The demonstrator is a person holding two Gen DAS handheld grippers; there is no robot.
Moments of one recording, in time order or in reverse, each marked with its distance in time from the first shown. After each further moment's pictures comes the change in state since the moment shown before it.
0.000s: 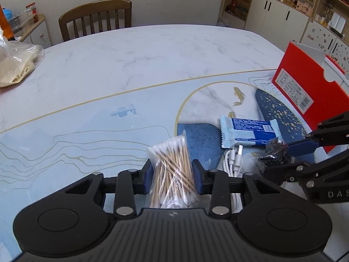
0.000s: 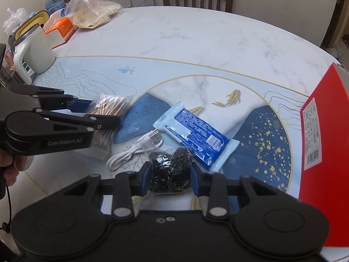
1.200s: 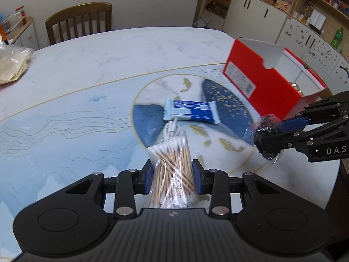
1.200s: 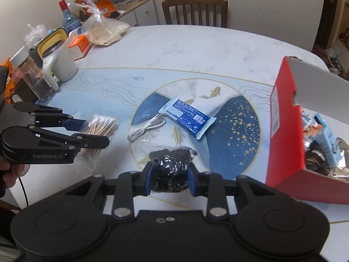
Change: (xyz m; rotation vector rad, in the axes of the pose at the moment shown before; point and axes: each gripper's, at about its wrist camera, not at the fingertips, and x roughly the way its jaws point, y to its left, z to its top) left arm -0.086 -0.053 -0.030 0.030 0.016 -0.100; right arm -0.097 -0.016 -0.051 0.040 -0.093 0.049
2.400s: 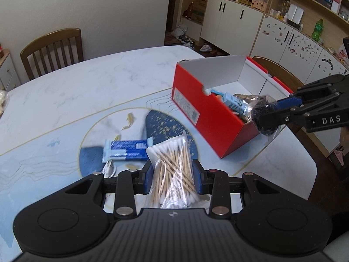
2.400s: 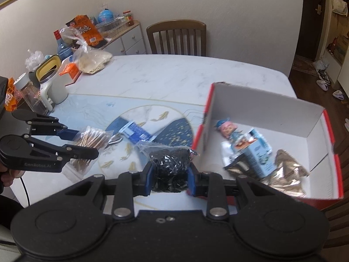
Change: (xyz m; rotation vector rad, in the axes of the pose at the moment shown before) left arm -0.009 -0.112 0.055 0.095 -0.049 -0.041; right arm -0.094 -0.107 -0.003 0.005 -0.122 -0.023
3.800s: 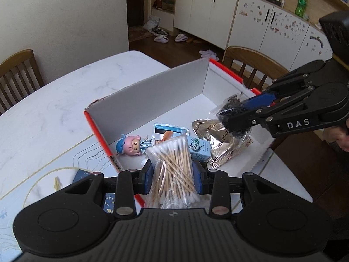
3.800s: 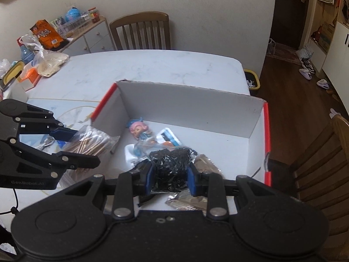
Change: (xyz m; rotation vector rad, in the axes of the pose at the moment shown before) left arm 0.132 -0.123 0.111 0.148 0.070 -0.041; right arm 0.018 -0.161 0.015 0.036 0.057 -0.076
